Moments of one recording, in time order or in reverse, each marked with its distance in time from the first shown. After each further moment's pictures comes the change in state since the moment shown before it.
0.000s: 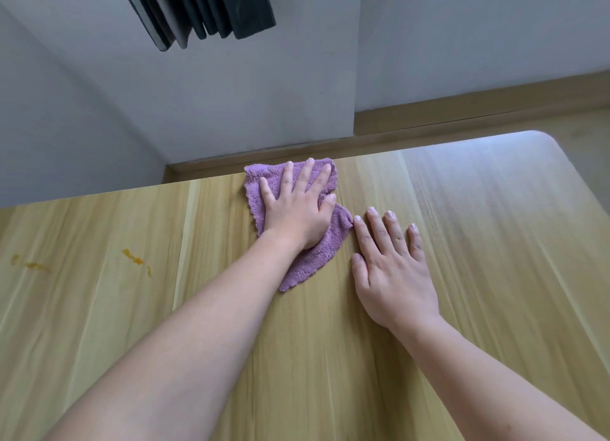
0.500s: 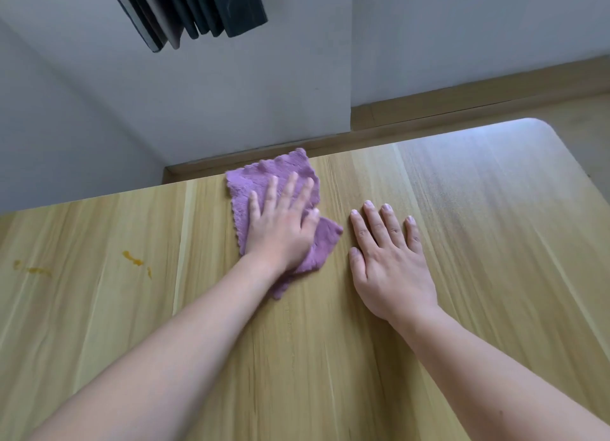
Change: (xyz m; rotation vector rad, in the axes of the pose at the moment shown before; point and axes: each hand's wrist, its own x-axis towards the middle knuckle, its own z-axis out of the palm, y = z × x) left_hand -0.036 -0.019 0.002 -0.002 0.024 0.021; right_hand 0.002 0.001 0.001 -0.007 -0.011 0.010
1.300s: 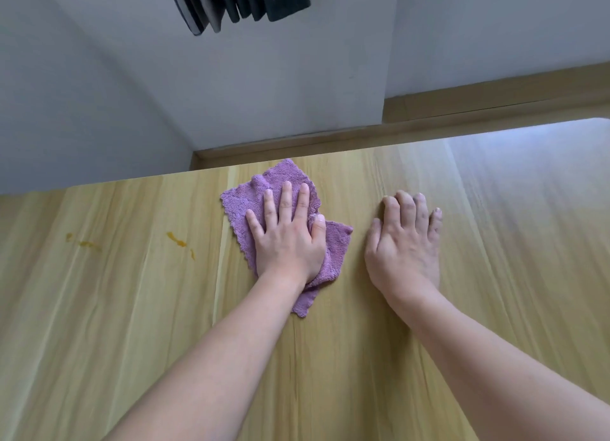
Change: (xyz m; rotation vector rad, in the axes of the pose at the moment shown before) left_hand -0.041 -0.032 0.004 0.008 0.035 -0.300; right_hand 0.030 -0.054 0.005 0.151 0.118 0.201
